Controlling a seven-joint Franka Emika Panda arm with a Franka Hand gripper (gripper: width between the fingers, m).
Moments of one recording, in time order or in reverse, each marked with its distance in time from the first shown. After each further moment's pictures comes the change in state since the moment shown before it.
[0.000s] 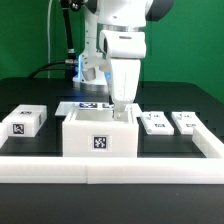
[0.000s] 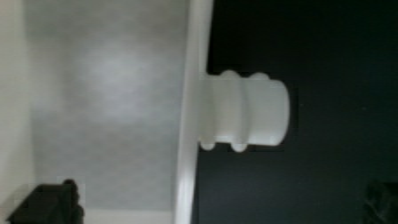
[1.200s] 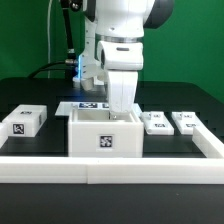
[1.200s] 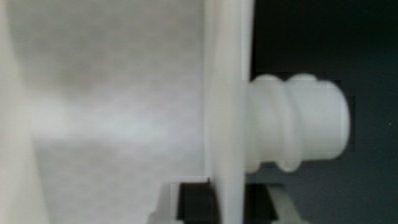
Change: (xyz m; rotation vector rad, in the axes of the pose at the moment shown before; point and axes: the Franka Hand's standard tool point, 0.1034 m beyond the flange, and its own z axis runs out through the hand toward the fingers) arm -0.003 0.007 0.008 0.005 0.004 0.011
